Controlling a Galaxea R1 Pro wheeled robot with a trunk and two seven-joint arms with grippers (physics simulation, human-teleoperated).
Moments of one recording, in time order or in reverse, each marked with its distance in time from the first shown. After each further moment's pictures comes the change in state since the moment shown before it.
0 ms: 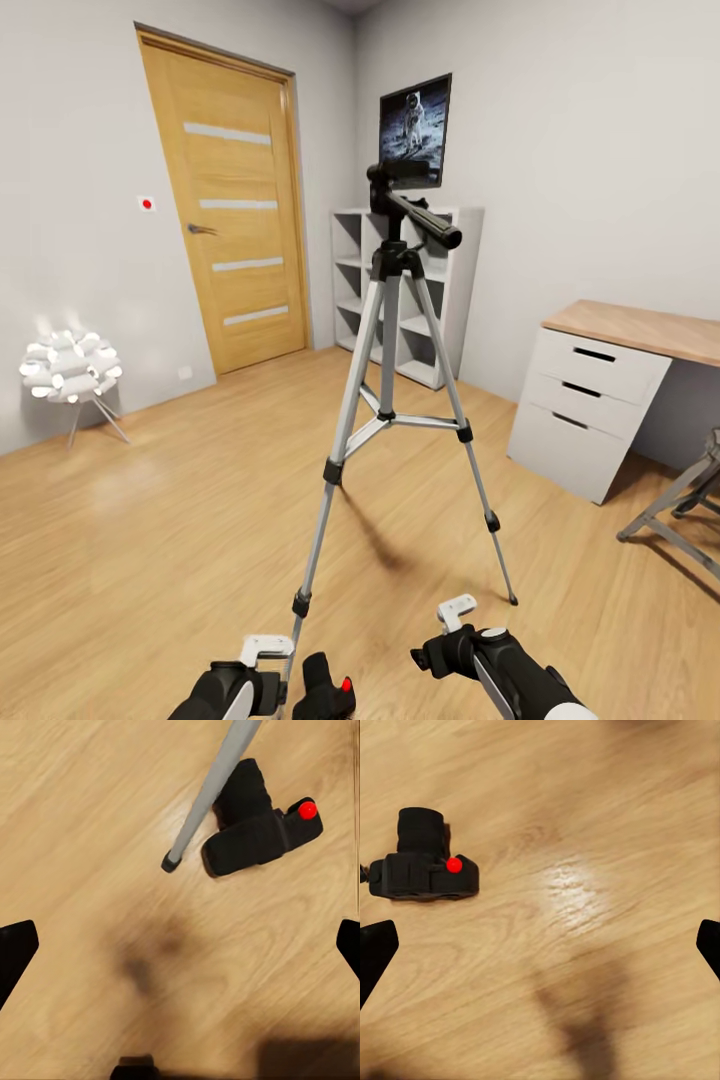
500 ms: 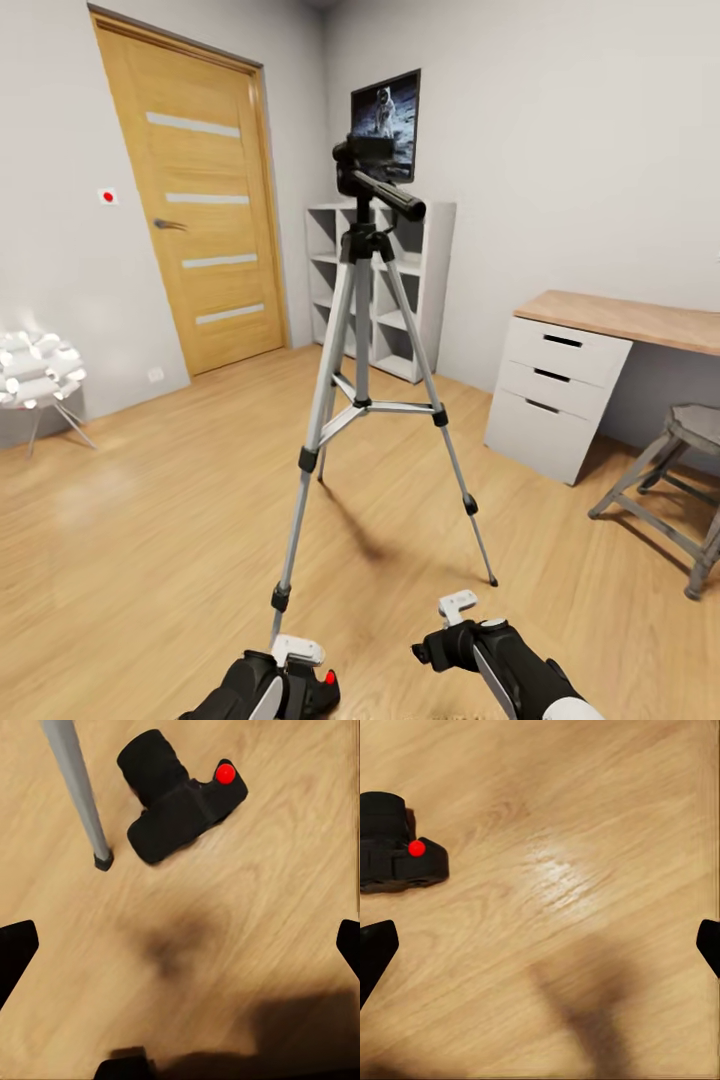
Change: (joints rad) left arm -0.033 -0.045 -0.112 0.000 -0.002 0.105 0.001; right arm -0.002 -0.002 -0.005 -0.045 -0.011 0.078 -0.001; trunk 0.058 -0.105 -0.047
